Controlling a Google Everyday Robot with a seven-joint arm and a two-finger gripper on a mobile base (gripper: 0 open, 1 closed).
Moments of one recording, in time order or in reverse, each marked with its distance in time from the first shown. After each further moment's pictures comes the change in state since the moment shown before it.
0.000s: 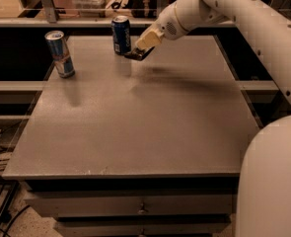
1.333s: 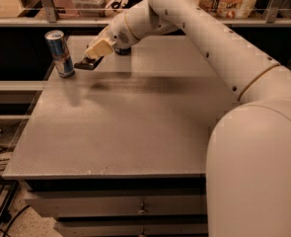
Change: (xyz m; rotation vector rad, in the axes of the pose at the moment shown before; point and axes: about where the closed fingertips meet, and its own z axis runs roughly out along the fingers) arm -0.078 0.097 0.097 -0.272 -0.154 -0.113
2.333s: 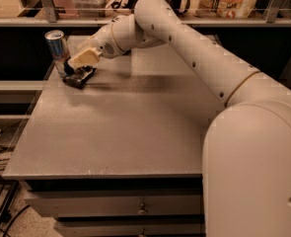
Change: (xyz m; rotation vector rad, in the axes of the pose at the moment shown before) arm -0.004 0.015 0.048 -0.047 -0.092 0.014
